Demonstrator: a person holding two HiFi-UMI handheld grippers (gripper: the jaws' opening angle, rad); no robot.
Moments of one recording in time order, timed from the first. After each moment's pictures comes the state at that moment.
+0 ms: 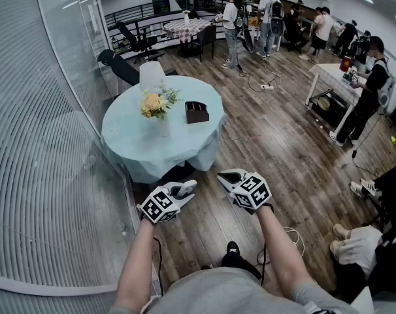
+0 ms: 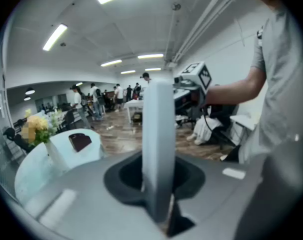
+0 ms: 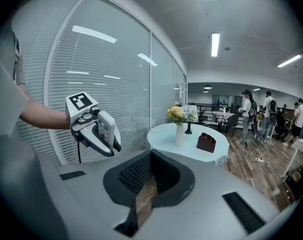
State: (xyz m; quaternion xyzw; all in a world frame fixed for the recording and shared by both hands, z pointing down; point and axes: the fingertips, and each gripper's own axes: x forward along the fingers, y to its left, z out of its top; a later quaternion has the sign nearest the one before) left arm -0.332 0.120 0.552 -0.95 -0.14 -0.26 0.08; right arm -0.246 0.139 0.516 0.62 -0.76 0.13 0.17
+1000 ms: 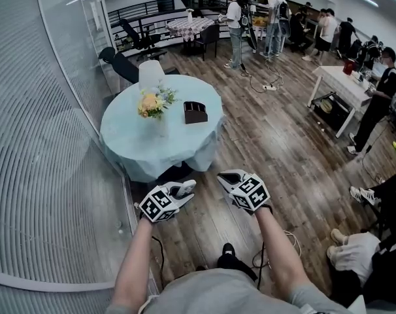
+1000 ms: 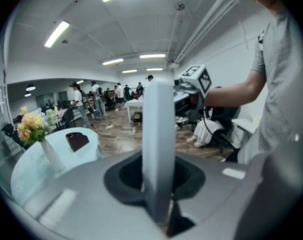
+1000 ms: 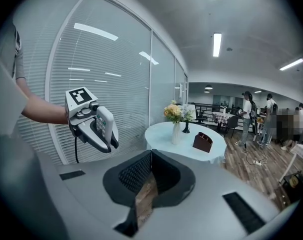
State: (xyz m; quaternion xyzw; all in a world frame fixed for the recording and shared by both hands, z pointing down) left arm -0.307 0.127 0.554 -0.95 -0.14 -0.26 0.07; right arm -0.217 0.143 0.522 0.61 -0.76 0.12 0.18
